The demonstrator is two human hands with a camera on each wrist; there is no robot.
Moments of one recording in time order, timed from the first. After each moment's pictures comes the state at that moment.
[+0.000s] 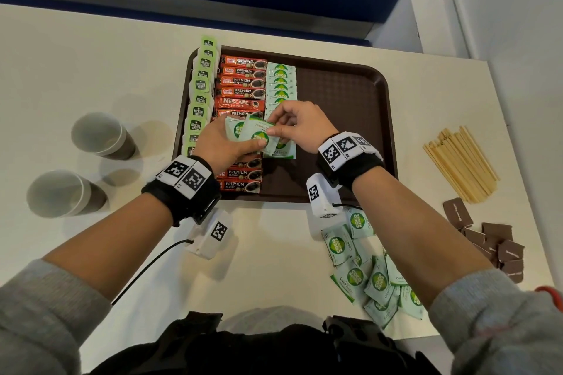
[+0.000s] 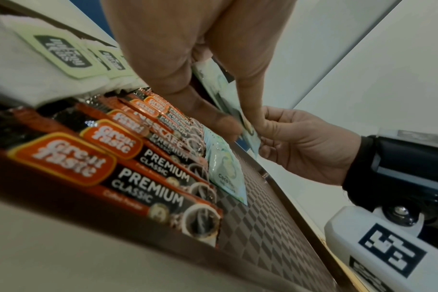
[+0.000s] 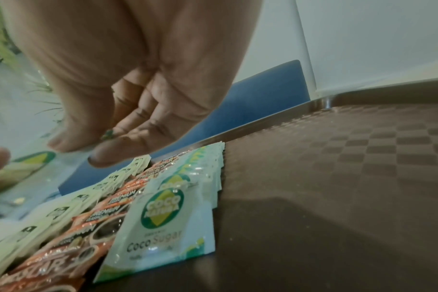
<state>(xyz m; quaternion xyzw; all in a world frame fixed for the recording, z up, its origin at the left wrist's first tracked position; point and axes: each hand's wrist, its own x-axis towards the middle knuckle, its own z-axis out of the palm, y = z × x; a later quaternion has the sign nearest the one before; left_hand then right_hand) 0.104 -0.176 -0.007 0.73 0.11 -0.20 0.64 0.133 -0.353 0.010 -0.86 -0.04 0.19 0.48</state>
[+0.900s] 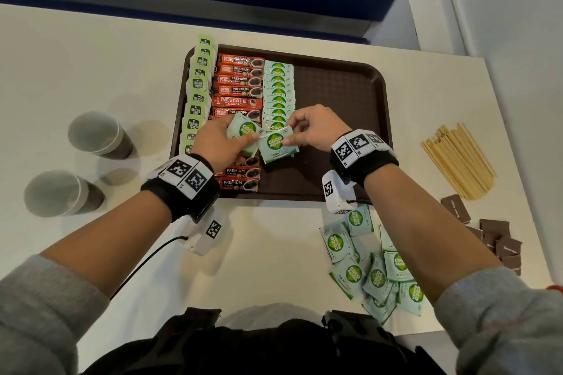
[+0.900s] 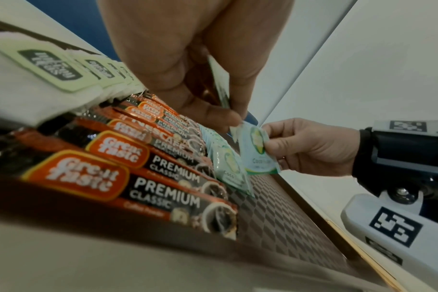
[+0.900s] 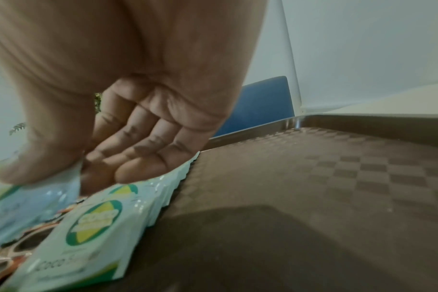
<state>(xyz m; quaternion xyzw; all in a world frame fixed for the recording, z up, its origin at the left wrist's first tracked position) 0.107 -0.178 -0.008 0.81 0.08 -0.18 0.56 0.133 -0.381 0.010 -0.88 -0.02 0.26 0.38</state>
